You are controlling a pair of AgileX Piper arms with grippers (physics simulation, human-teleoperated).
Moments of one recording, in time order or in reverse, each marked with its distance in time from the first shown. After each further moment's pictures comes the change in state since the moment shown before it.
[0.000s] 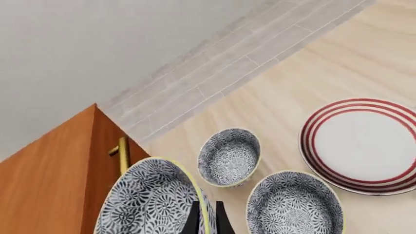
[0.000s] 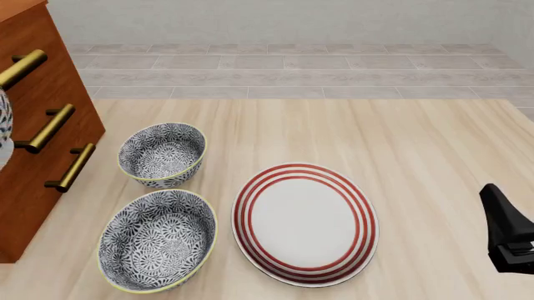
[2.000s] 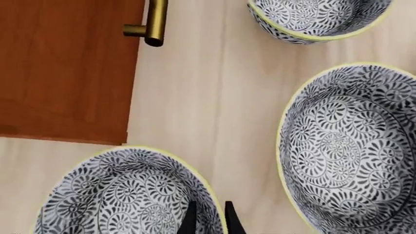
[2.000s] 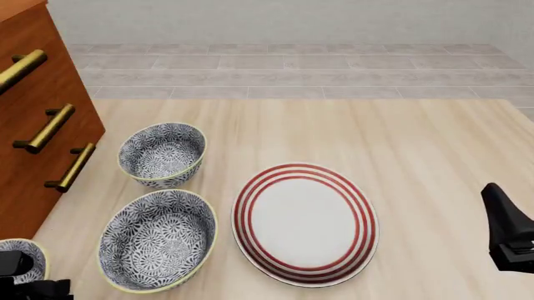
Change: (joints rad) left arm 0.420 0.174 0.665 -0.200 -0.289; right arm -0.013 0.006 0.000 -0.004 0.010
